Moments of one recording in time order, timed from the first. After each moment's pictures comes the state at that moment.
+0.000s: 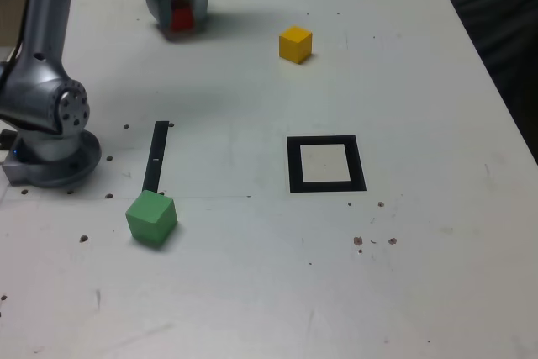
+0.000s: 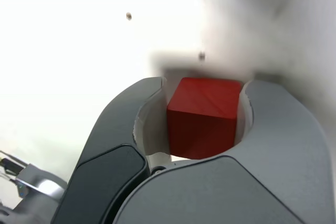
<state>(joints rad) 1.12 2.18 -1.70 1.33 0.18 0.61</state>
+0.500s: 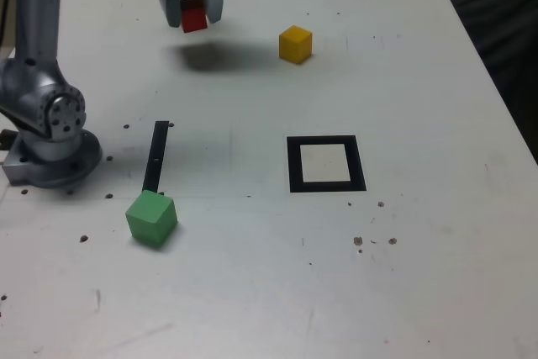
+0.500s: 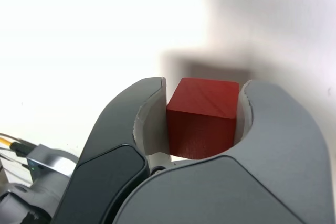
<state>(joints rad) 0.91 1.95 -1.46 1.27 0.17 0.56</state>
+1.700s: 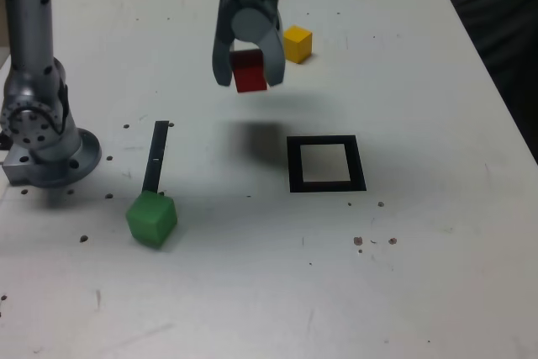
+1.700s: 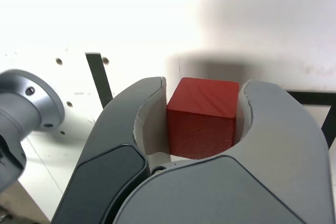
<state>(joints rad) 0.18 1.84 -1.40 1.32 0.04 0.20</state>
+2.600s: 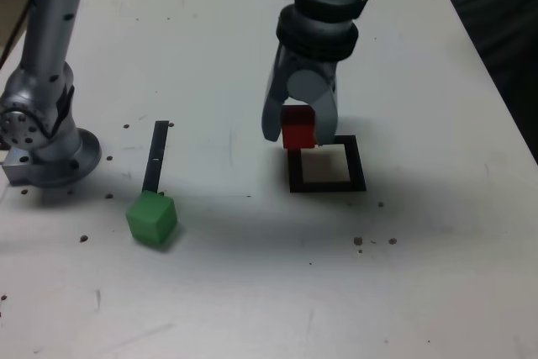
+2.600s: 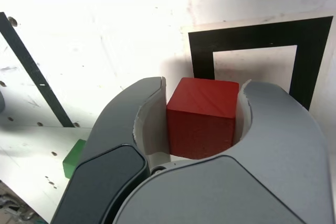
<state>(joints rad) -0.01 2.04 -1.54 1.30 -0.01 0.11</state>
